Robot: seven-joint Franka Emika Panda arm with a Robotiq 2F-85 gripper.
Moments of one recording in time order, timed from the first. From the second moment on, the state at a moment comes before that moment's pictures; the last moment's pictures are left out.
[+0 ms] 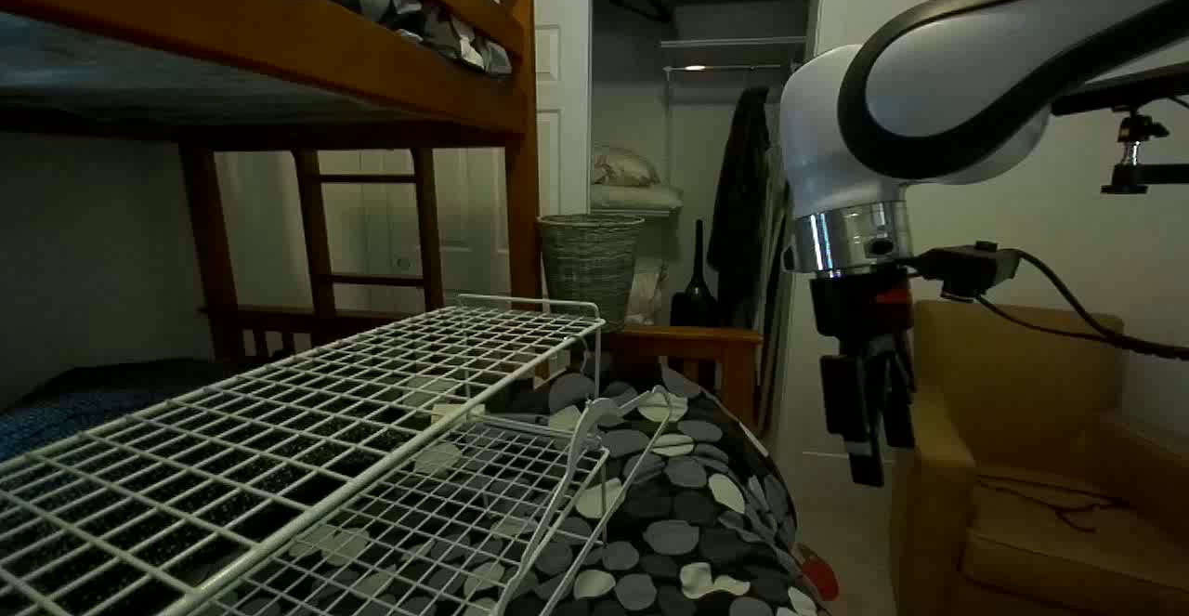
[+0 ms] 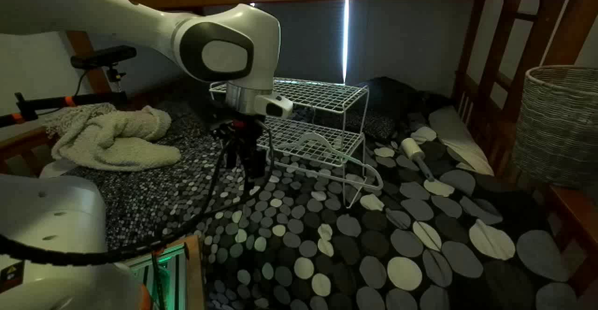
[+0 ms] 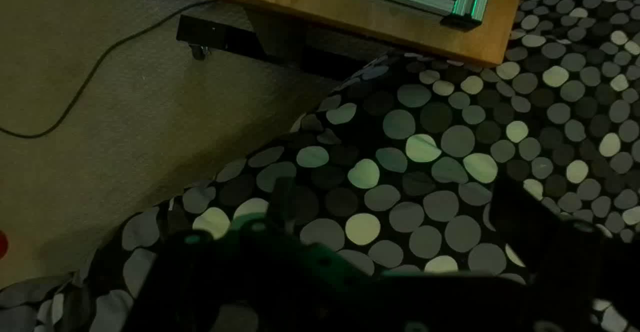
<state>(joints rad) 0.20 -0.62 0.15 -2.62 0.15 1.76 -0.01</state>
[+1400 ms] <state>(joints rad) -0.02 -0.28 0.14 -2.41 0.08 1.90 0.47</state>
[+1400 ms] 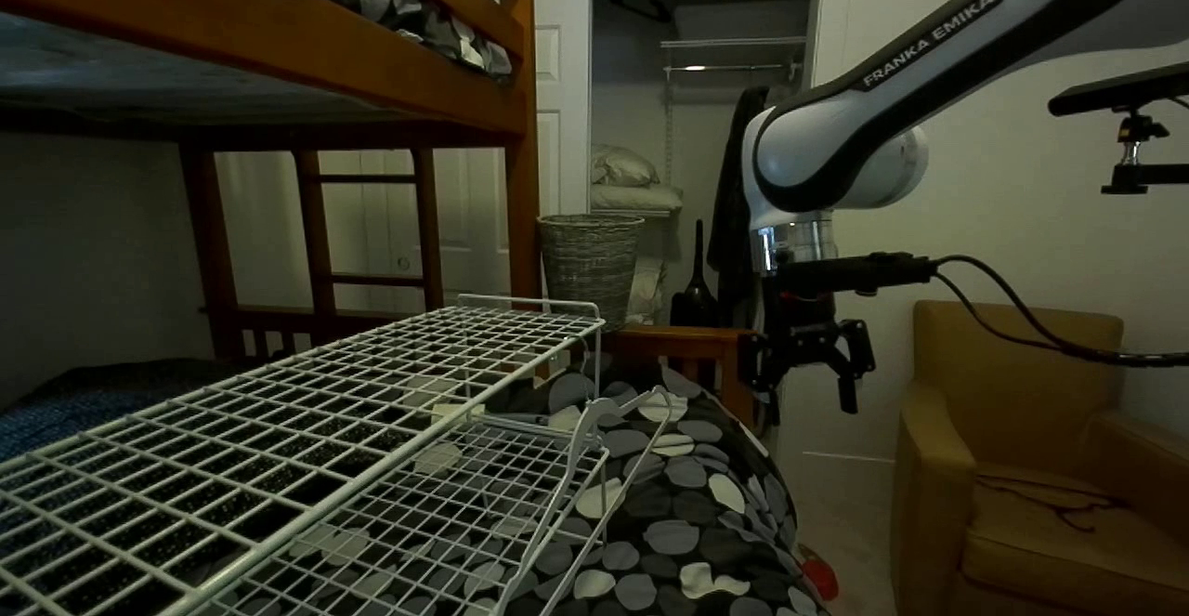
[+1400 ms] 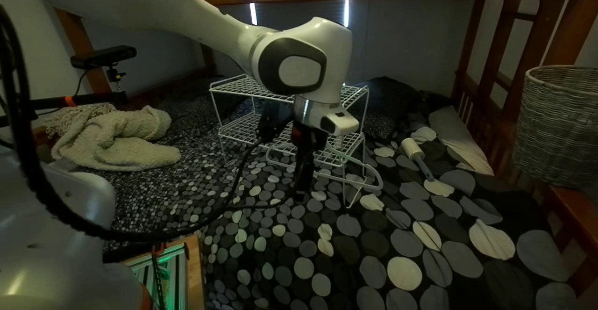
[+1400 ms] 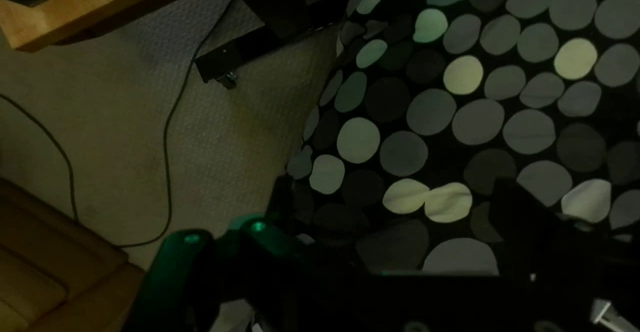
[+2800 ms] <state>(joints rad) -0.01 -0.04 0.12 -2.17 0.07 2.05 0.92</state>
